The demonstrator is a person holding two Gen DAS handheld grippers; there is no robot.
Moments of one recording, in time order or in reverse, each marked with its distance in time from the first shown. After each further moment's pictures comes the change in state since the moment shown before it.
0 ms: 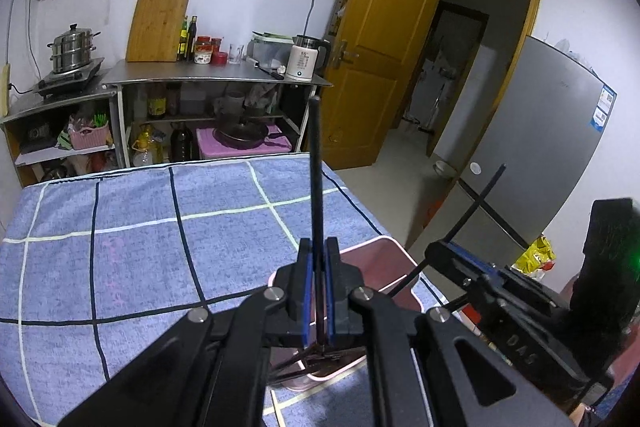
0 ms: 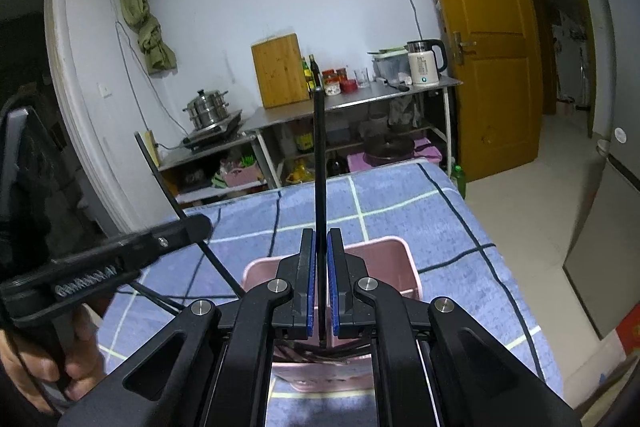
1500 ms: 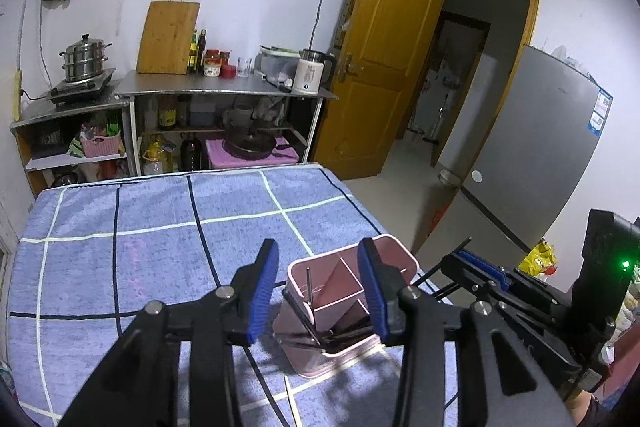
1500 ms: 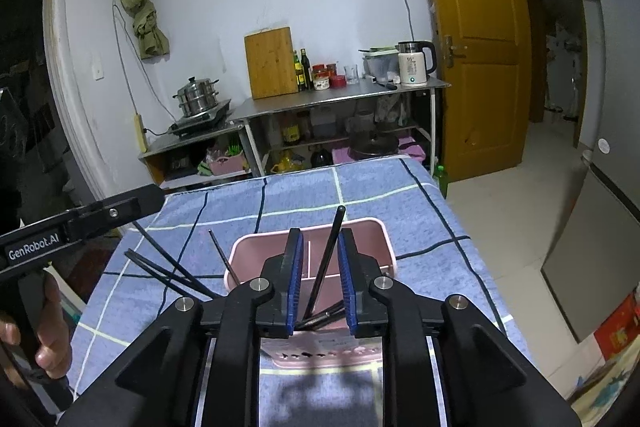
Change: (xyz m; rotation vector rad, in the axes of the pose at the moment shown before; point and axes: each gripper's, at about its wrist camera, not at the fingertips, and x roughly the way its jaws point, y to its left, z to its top) left arm -0.046 0.010 -0.006 -0.003 -0.053 0.018; right arm -0.027 0.003 -0.011 -0.039 0.018 -0.054
